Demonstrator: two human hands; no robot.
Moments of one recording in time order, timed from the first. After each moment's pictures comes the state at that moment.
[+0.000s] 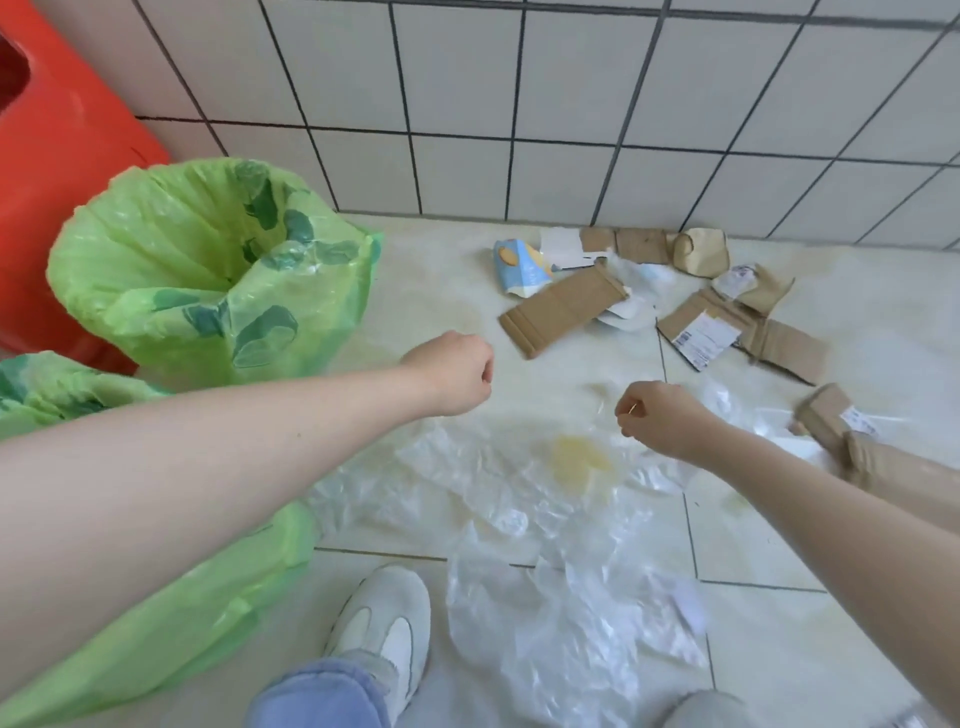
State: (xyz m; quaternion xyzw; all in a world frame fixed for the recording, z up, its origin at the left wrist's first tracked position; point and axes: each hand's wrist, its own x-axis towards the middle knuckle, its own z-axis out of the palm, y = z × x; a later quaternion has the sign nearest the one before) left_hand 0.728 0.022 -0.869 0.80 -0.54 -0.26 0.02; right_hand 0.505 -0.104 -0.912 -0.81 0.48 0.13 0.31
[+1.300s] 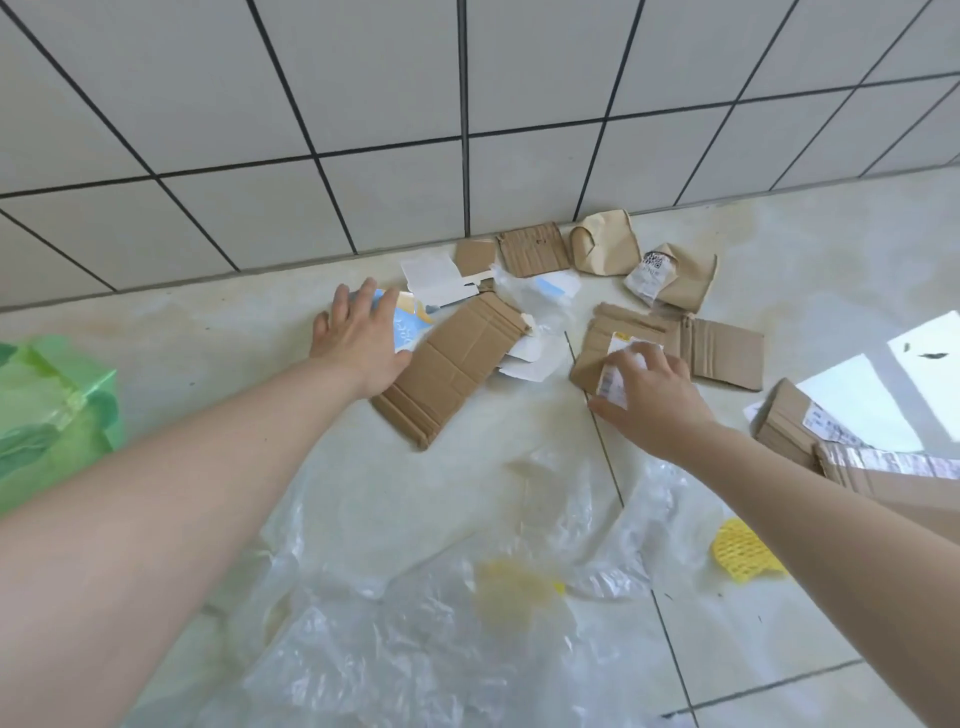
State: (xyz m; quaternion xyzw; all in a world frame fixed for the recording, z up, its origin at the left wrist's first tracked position) left_hand 0.790 -0.178 -0.975 0.82 -0.56 -0.14 -0.06; right_hand 0.480 -0.241 -0.985 -0.81 0.55 0.11 0.16
